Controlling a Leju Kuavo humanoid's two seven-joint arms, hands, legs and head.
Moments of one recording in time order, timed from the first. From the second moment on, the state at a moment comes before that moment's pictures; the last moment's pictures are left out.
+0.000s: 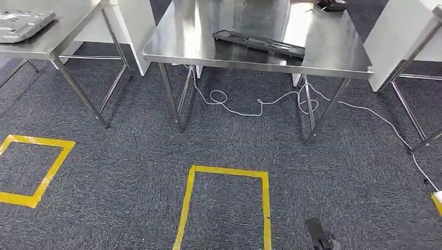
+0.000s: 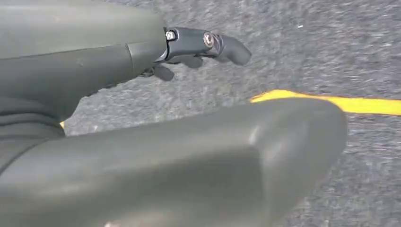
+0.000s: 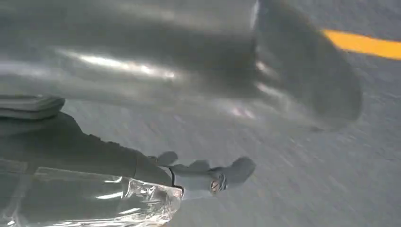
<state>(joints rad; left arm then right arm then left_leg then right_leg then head) -0.12 -0.14 0.58 -0.20 -0.39 0.05 -0.38 -0.19 0.01 -0.58 -0.31 0.94 -0.34 -0.16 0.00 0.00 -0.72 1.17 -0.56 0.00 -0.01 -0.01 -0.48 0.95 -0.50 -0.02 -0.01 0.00</state>
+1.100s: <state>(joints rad) -0.16 -0.15 0.53 -0.20 -0.49 0.08 -0.31 -0.10 0.05 -0.80 -0.21 0.87 -0.28 -0.14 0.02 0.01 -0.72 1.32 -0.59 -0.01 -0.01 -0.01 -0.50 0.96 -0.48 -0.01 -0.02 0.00</state>
